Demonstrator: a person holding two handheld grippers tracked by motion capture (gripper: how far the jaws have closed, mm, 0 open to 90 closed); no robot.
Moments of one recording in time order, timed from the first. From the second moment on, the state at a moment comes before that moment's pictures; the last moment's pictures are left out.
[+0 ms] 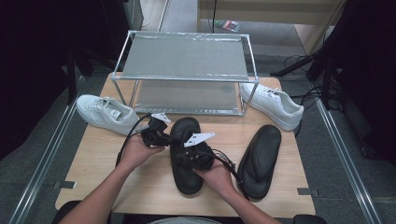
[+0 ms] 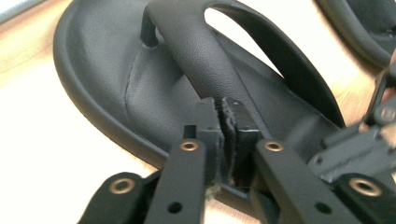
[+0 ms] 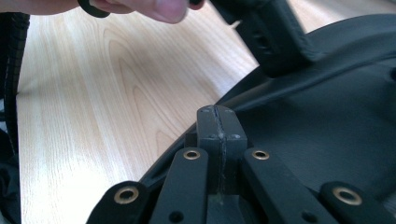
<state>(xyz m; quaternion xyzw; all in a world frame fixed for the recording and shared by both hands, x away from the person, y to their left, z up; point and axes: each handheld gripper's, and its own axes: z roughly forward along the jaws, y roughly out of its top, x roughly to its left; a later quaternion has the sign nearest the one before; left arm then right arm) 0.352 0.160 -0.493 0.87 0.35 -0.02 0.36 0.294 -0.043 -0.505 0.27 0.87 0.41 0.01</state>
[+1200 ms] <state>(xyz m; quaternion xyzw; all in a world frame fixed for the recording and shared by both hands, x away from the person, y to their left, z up) 0.377 0.168 -0.408 0.86 0.32 0.00 0.41 0.287 -0.113 -0.487 0.34 0.82 0.45 0.04</state>
